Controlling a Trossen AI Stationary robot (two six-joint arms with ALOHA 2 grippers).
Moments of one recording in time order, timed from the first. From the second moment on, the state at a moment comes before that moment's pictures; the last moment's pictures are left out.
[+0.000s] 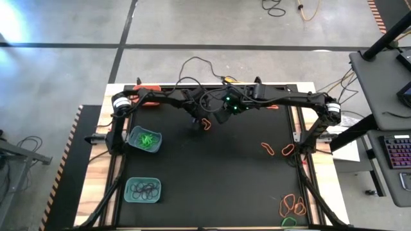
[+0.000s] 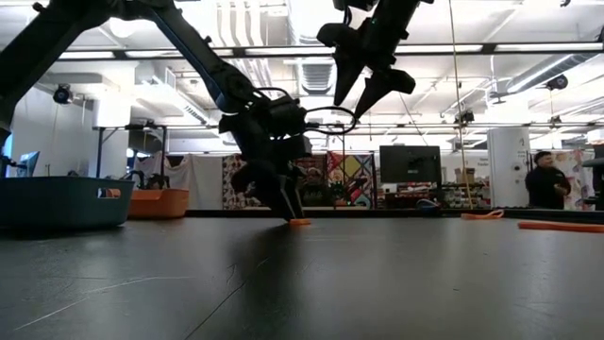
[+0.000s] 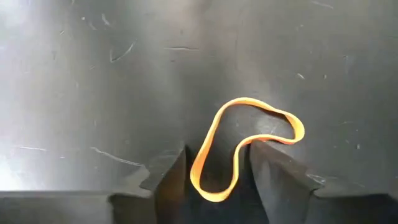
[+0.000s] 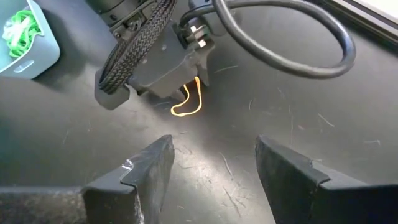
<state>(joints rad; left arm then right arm) 0.48 2.05 1.30 -0.36 0.34 0.76 -0.25 1.67 1.53 -0.88 0.11 0.63</state>
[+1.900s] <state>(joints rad) 1.01 1.67 1.15 -0.91 -0.31 0.01 -0.22 1.54 1.53 -1.16 0.30 0.56</state>
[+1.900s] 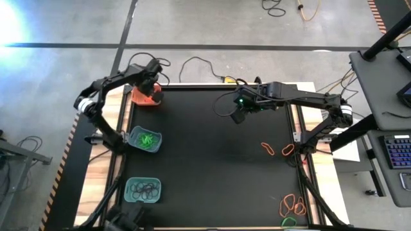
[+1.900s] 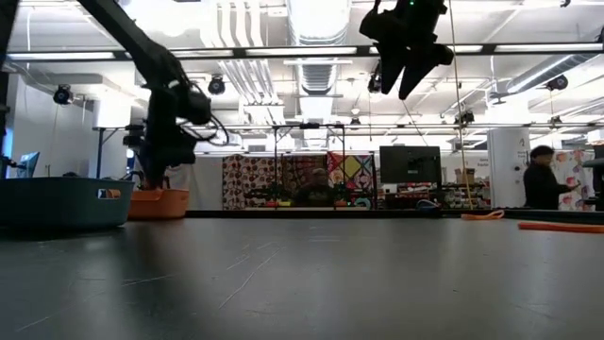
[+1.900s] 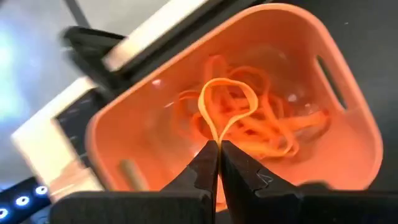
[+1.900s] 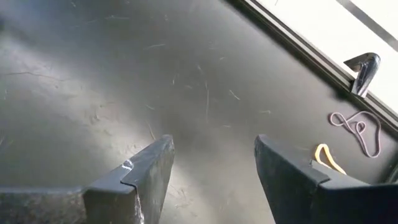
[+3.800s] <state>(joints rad) 0.71 1.33 1.22 -0.64 0.20 -0.02 -0.88 1.59 0.93 -0.74 0.11 0.81</state>
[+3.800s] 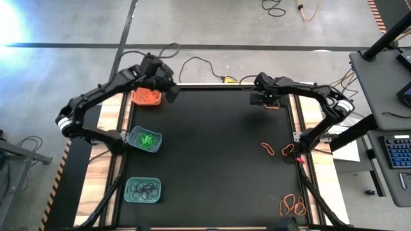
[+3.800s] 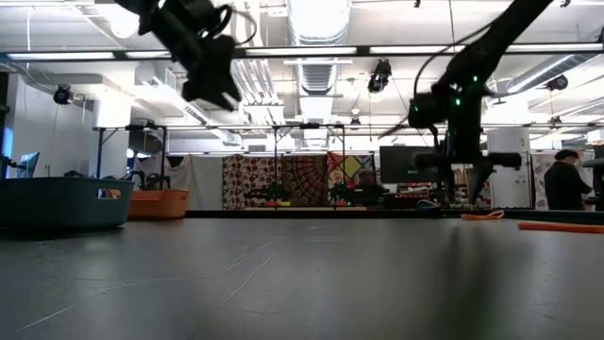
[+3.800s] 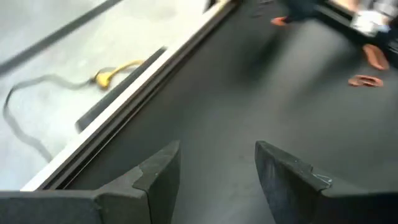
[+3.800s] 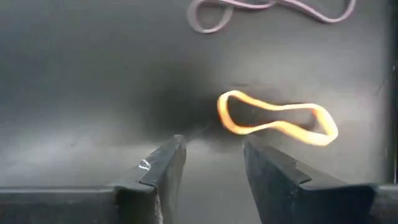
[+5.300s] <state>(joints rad) 0.63 1.28 1.21 -0.64 0.06 0.10 -0.36 2.10 1.60 -0.51 -0.01 0.41</state>
